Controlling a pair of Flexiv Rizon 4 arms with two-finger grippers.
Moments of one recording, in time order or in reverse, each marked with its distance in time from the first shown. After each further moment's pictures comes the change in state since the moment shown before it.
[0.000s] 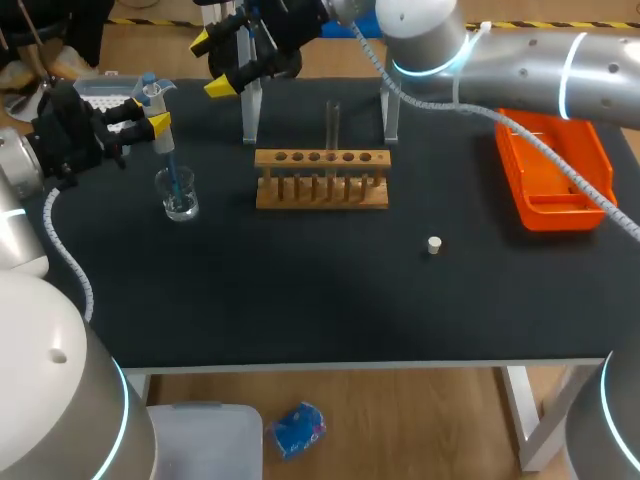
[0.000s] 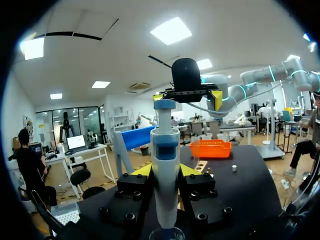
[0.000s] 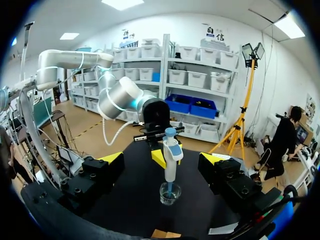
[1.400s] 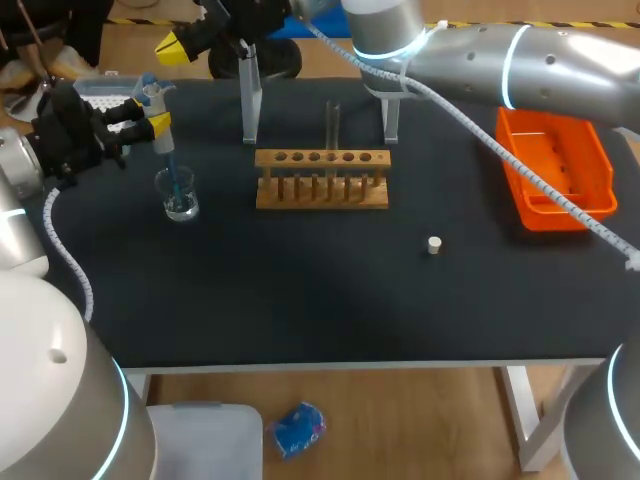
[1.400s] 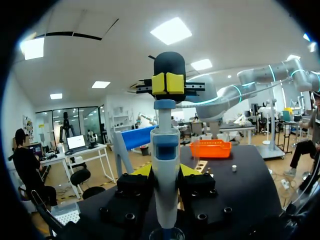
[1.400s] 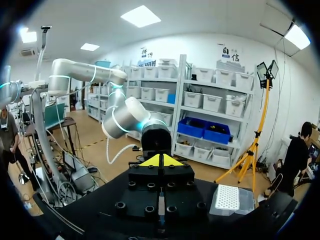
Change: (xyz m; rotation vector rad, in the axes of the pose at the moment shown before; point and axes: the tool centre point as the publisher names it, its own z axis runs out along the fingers) left arm 0.000 0.000 0.000 0.000 0.000 0.000; right arm -0.018 0.041 0.038 -0.198 0.142 -0.086
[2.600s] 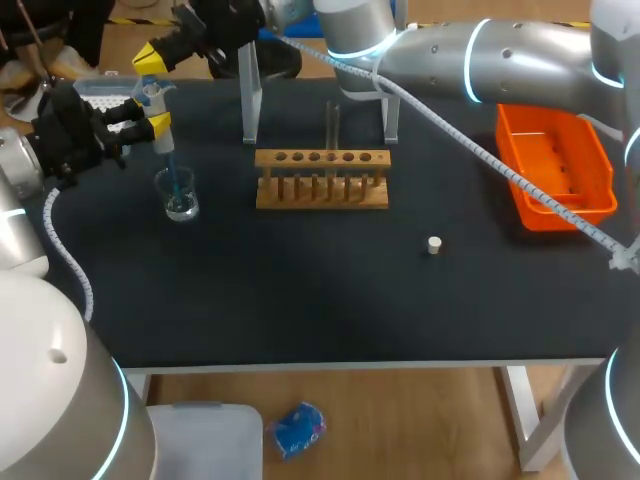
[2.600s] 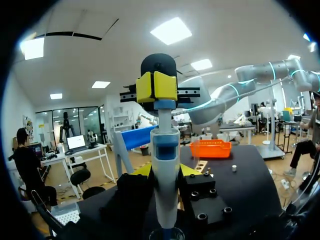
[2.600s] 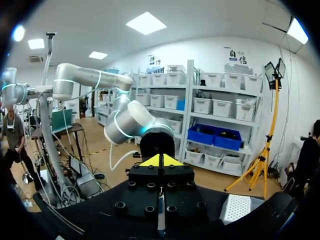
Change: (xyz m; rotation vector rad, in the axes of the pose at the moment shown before) left arm 0.000 0.000 0.000 0.000 0.000 0.000; right arm -0.006 -0.004 0.033 -0.077 0.101 0.010
